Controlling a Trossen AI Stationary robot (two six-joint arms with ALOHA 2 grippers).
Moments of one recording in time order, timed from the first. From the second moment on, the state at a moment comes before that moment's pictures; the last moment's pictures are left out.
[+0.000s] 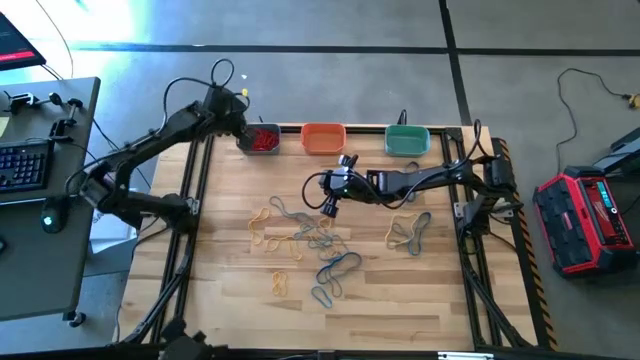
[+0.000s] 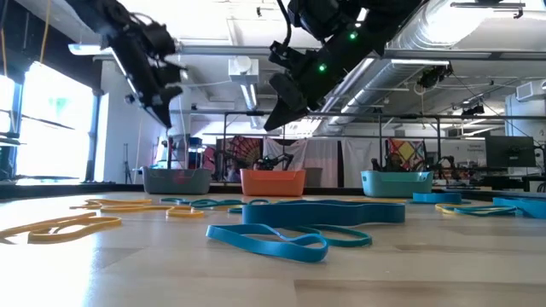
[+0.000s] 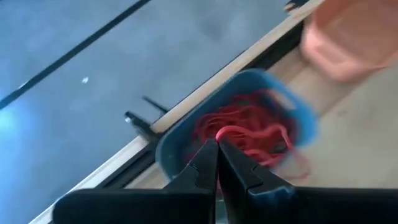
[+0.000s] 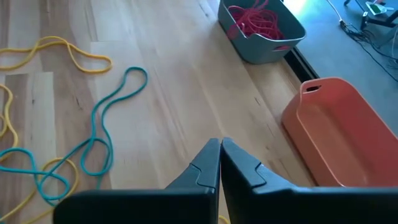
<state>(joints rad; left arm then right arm) 0.95 1.27 0.95 -0.52 -0.10 0.16 -0.07 1.78 1.15 -0.04 0.36 -0.03</state>
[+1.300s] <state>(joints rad) 0.95 1.35 0.77 -0.28 -0.04 0.08 -0.09 1.78 1.15 -0.04 0.34 -0.06</state>
